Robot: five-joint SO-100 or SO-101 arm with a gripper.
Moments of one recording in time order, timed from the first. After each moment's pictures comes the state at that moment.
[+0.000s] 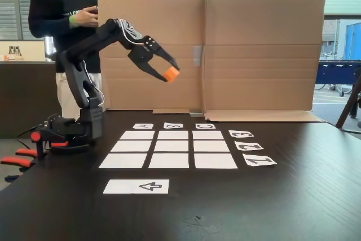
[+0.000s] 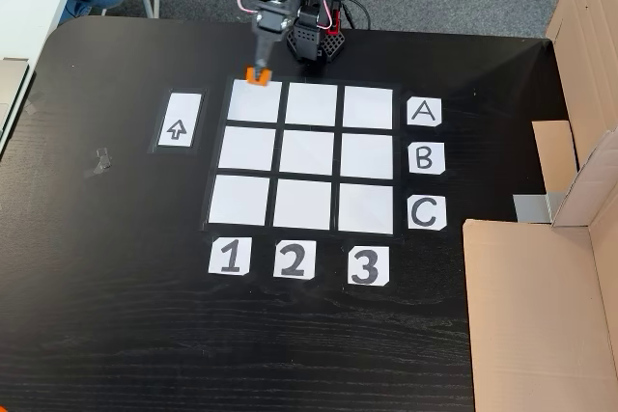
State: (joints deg) arm 1.7 116.1 84.2 79.4 74.4
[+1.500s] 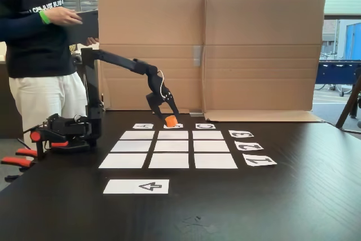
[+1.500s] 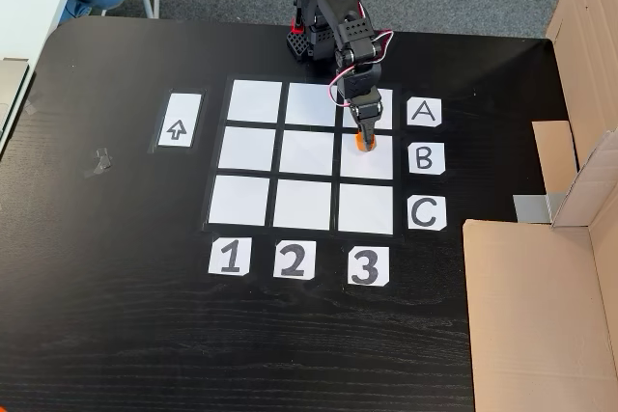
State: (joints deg) arm -29.7 86.7 107.5 55.7 94.5
